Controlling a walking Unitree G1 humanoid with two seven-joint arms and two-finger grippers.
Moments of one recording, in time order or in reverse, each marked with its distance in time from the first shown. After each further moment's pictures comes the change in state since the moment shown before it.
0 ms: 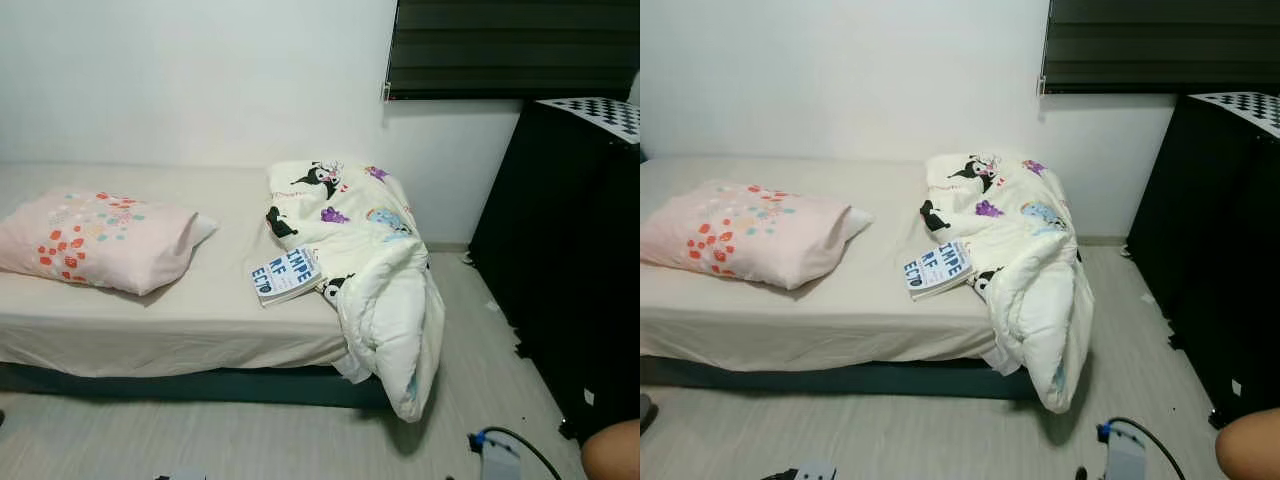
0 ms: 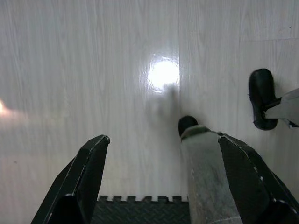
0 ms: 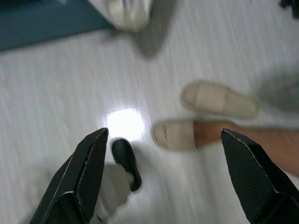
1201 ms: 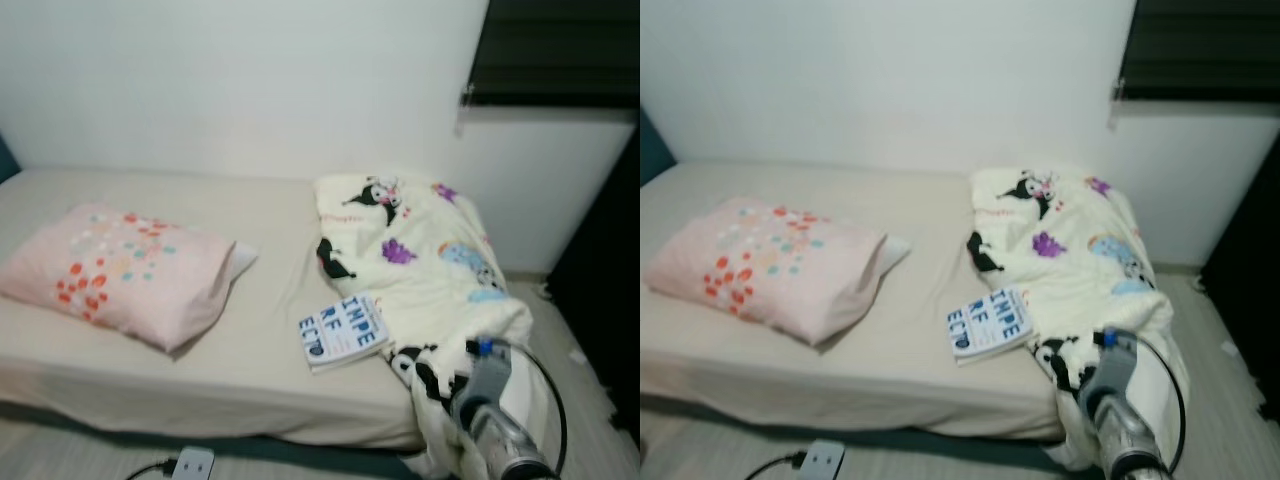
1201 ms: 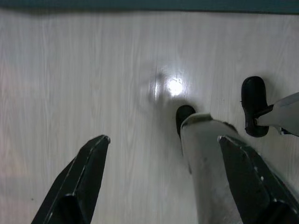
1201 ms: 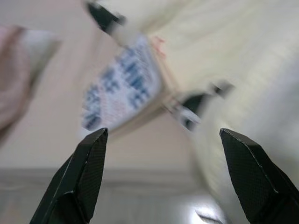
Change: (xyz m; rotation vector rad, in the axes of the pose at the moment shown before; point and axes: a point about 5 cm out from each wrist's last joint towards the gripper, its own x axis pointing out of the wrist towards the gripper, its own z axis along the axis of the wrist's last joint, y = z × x) left arm 0.001 -0.004 0.011 0.008 -0.035 -0.026; right arm 0.001 0.036 0.118 0.157 -0.385 0.393
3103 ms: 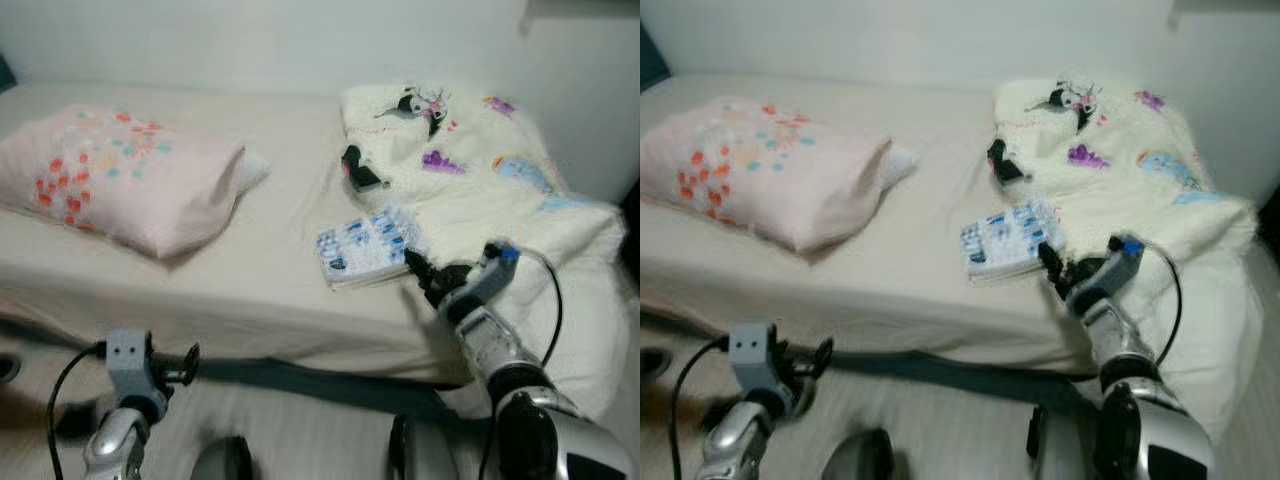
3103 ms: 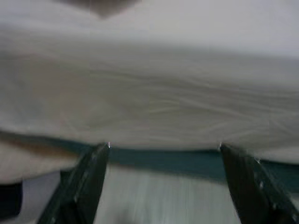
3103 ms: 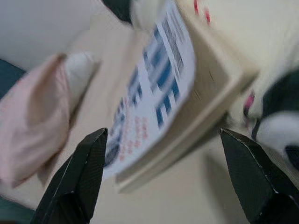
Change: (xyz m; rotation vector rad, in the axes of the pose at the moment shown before) left arm -0.047 0.077 0.137 -0.155 -0.893 -0.055; right arm 0.034 0.053 0.109 0.309 -0.243 0.247
